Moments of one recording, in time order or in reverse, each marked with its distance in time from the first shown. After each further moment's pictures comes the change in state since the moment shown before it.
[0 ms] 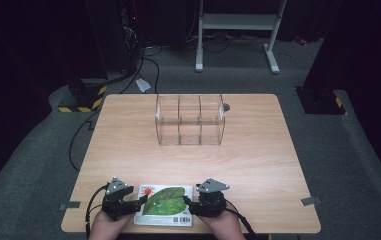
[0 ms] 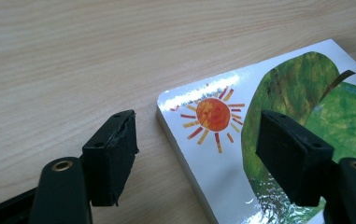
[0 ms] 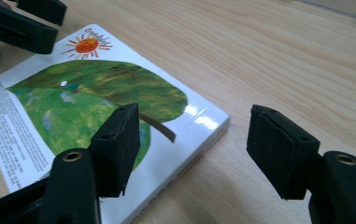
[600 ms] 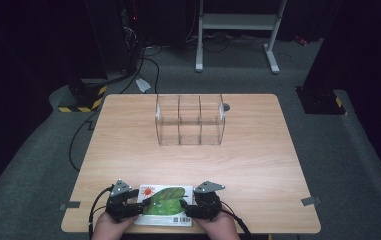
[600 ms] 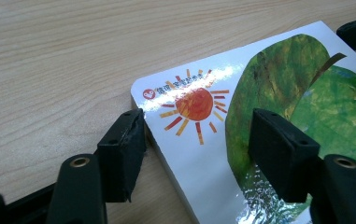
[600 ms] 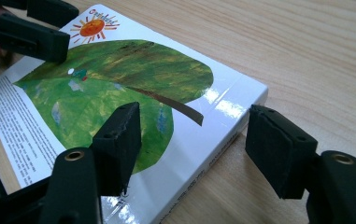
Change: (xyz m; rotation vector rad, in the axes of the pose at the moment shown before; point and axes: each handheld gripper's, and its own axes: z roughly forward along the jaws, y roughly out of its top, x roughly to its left) left arm -0.007 -0.006 0.007 0.015 -0.030 0.034; right arm 0.005 -0.009 0.014 0.074 0.034 0.116
